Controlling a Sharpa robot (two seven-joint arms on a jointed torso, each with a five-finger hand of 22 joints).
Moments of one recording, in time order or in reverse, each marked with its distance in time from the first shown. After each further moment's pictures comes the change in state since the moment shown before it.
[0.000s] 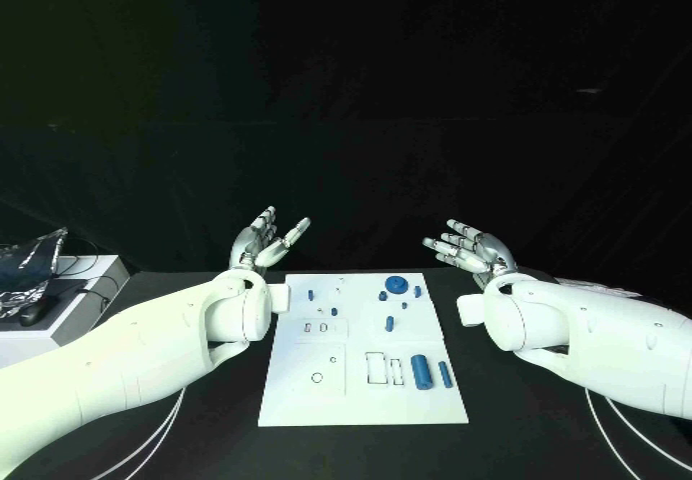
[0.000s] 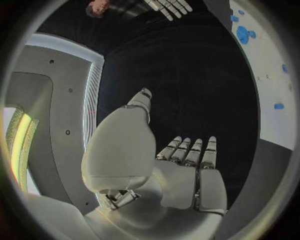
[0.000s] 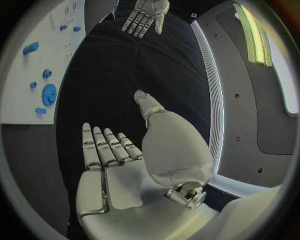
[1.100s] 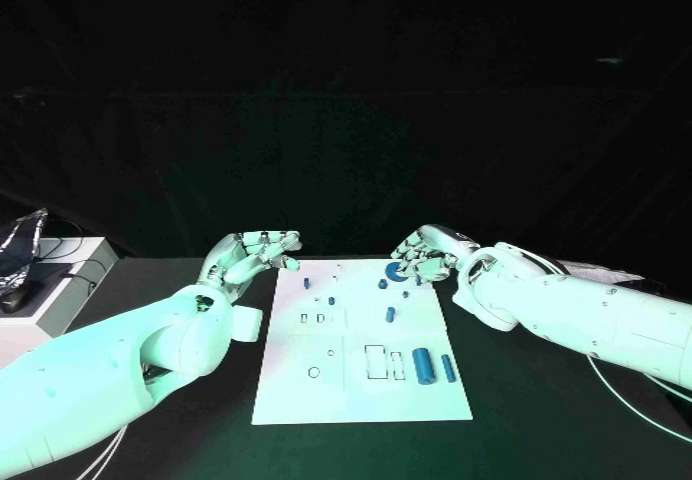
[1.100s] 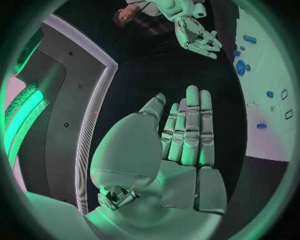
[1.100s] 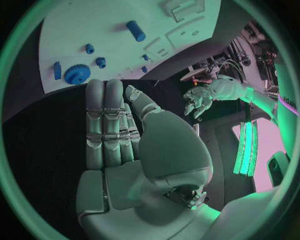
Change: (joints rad) left arm -0.080 -0.207 0.096 0.293 -0.131 0.230 -0.029; left_hand 0.044 0.174 0.015 -0.195 0.002 0.898 0.040 0.050 0.047 1.053 -0.019 0.047 0.043 1.189 -0.151 0.248 0.338 0.036 0.787 -0.227 0.669 0.277; right arm 0.058 0.099 -0.005 -0.166 -1.200 0.126 -0.274; right_hand 0.063 -0.020 0.066 -0.087 -0.074 0.771 0.005 0.035 0.035 0.884 -0.194 0.026 0.028 1.039 -0.275 0.593 0.343 0.023 0.775 -0.298 0.771 0.469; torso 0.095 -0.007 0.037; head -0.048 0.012
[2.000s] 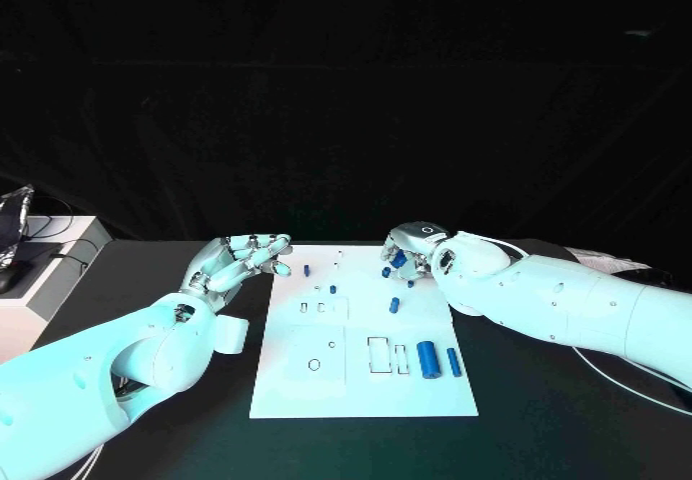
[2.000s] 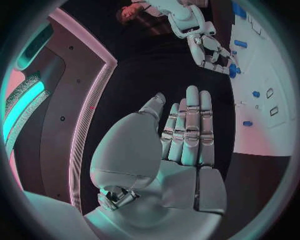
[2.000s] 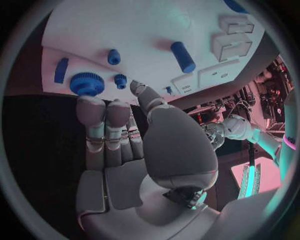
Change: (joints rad) left arm -0.004 -0.023 0.006 0.052 -0.011 0.043 -0.010; left_hand -0.004 -0.004 0.000 0.000 0.000 -0.004 0.004 0.000 0.000 -0.004 0.004 0.000 0.000 0.000 0.000 -0.009 0.006 0.000 -0.003 0.004 0.004 -0.006; right arm 0.013 0.065 0.001 -0.066 -0.353 0.095 -0.170; right_hand -0.016 -0.085 0.011 0.025 0.101 0.035 -0.031 0.000 0.002 -0.172 0.037 0.004 0.002 -0.025 0.016 0.422 0.144 0.056 0.192 0.009 0.061 0.269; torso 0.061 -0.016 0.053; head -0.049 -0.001
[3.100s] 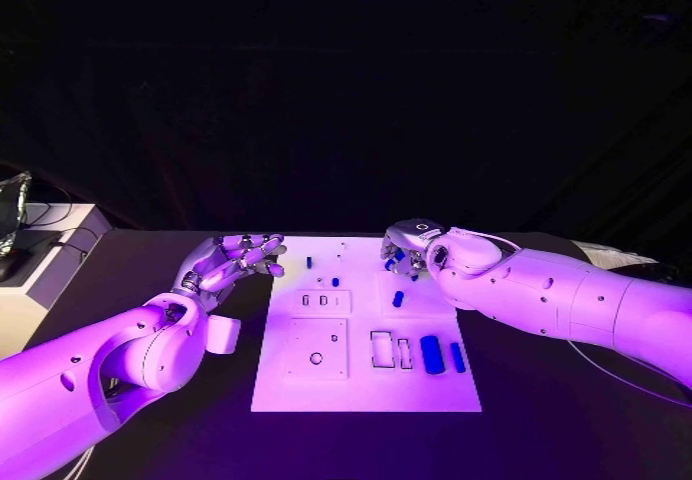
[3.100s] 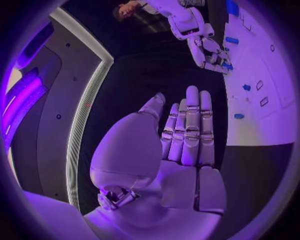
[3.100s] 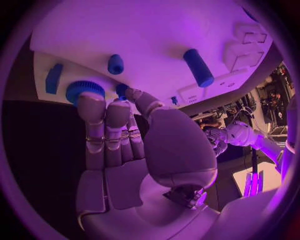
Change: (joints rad) left arm 0.000 -0.008 0.000 -0.001 -0.001 0.013 -0.020; left_hand 0.000 0.000 -0.011 -0.006 0.000 -0.007 0.007 0.000 0.000 -0.007 0.007 0.000 0.000 0.000 0.000 -0.005 0.003 0.000 0.000 0.000 0.000 -0.008; right arm -0.001 0.010 0.000 -0.023 -0.044 0.031 -0.034; right_hand -0.037 0.024 0.180 -0.042 0.001 0.003 0.007 0.000 0.001 0.059 -0.011 0.000 -0.001 -0.010 -0.003 0.021 -0.036 0.006 0.032 0.000 -0.099 0.088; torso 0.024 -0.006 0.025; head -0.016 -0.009
